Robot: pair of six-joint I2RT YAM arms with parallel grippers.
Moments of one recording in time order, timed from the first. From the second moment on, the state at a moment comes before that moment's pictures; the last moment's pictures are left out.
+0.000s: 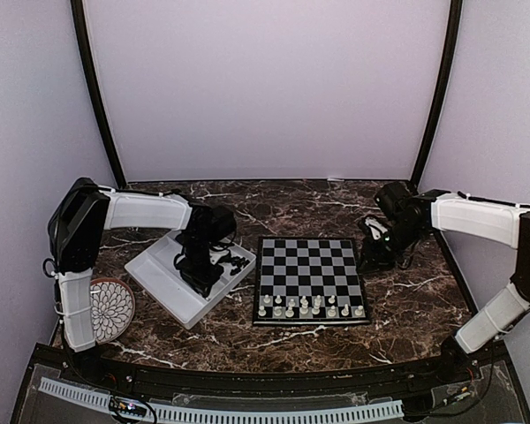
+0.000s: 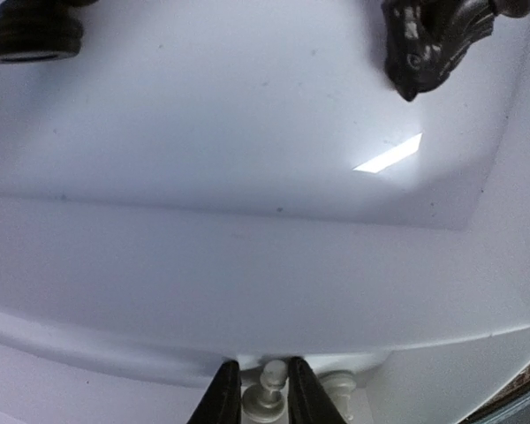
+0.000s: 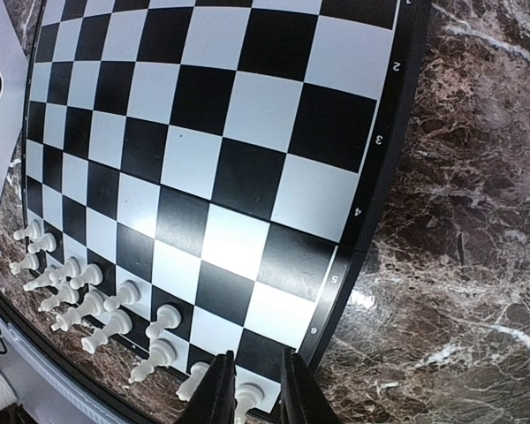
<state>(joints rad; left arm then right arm) -0.71 2.01 1.42 -1.09 0.03 -0.20 0.44 1.49 1.00 -0.80 -0.30 0.29</state>
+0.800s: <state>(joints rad) -0.68 1.98 1.61 -1.11 0.08 -0.27 0.45 1.38 1.04 -0.80 -0.31 0.32</state>
